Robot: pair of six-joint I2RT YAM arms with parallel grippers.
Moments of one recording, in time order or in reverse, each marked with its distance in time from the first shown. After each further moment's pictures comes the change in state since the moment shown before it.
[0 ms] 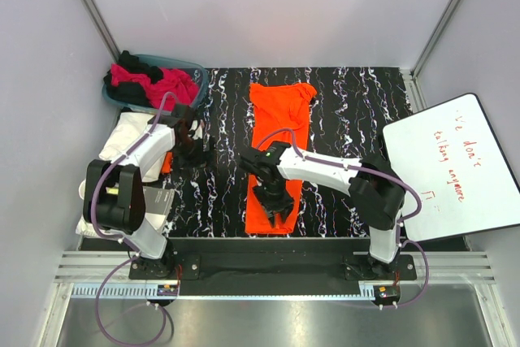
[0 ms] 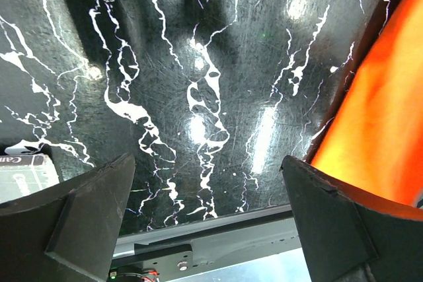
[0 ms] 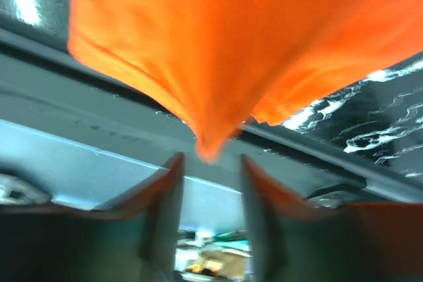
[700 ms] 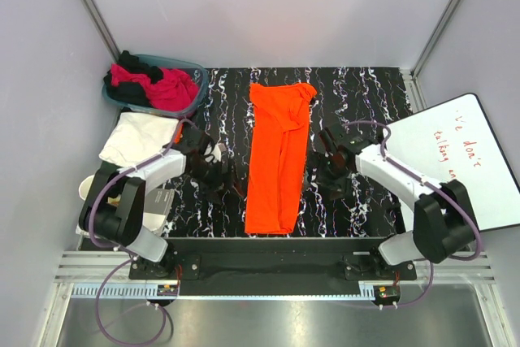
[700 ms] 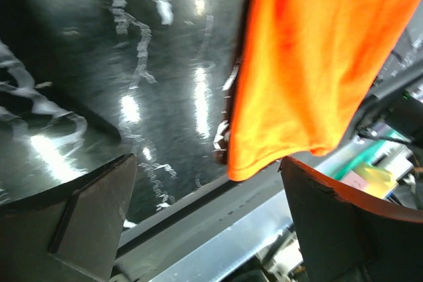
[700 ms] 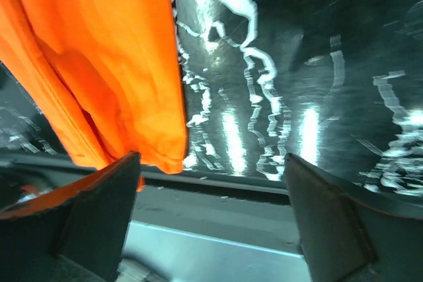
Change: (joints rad) left arm -0.149 -0.086 -0.297 0.262 0.335 -0.146; right arm -0.510 -0.469 -0.450 0.275 0.073 0.146
